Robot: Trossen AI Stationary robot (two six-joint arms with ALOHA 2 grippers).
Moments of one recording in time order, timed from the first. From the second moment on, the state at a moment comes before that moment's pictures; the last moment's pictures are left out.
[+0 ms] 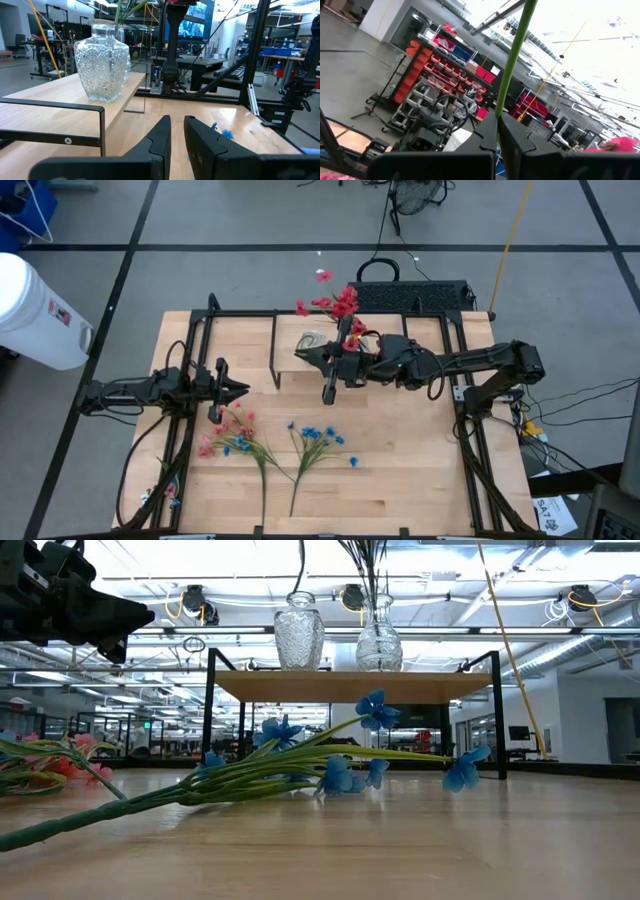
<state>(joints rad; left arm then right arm) 0.00 0.01 0.01 0.08 0.00 -0.08 0.06 1.57 1.34 0.49 0.16 -0.62</state>
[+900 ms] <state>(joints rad) 0.00 0.01 0.01 0.08 0.00 -0.08 0.04 1.58 1.34 0.46 0.21 -0.60</state>
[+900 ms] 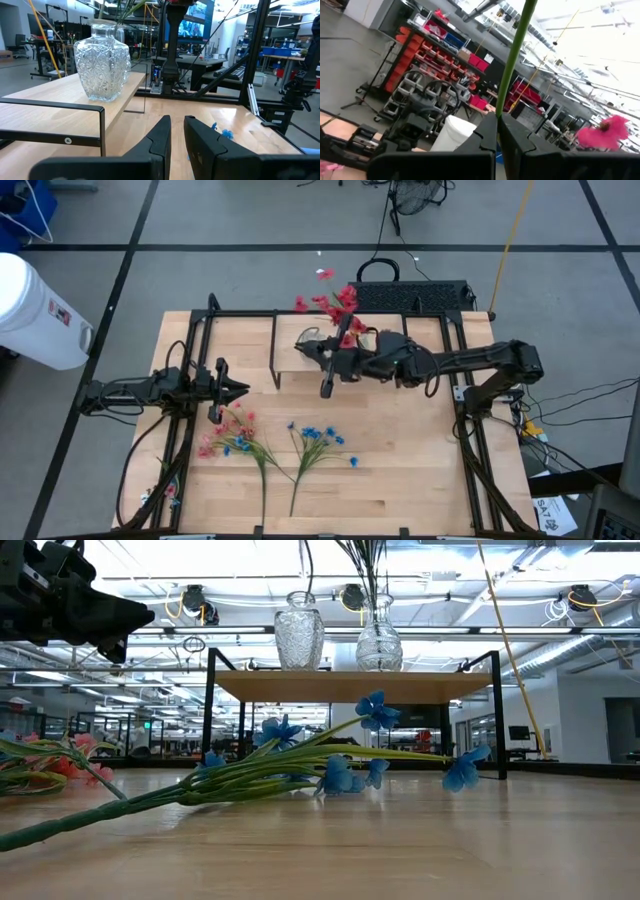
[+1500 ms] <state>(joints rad) 0.00 0.01 0.01 0.08 0.00 -0.08 -0.01 1.60 1.34 0.44 0.18 -0.42</state>
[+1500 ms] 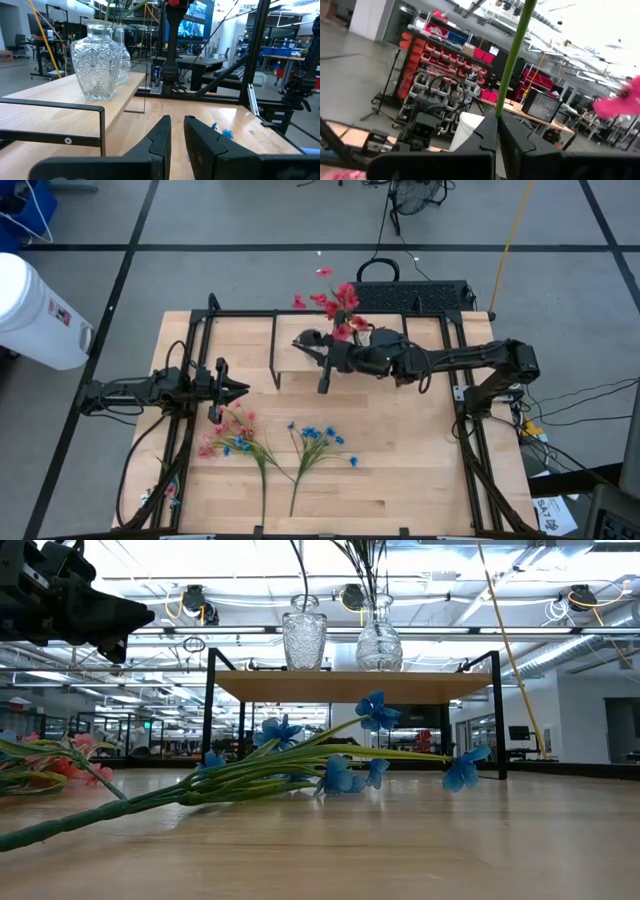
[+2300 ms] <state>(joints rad) 0.00 0.01 0.01 0.08 0.00 -0.08 -0.06 1.60 1.34 0.32 0.29 -0.27</state>
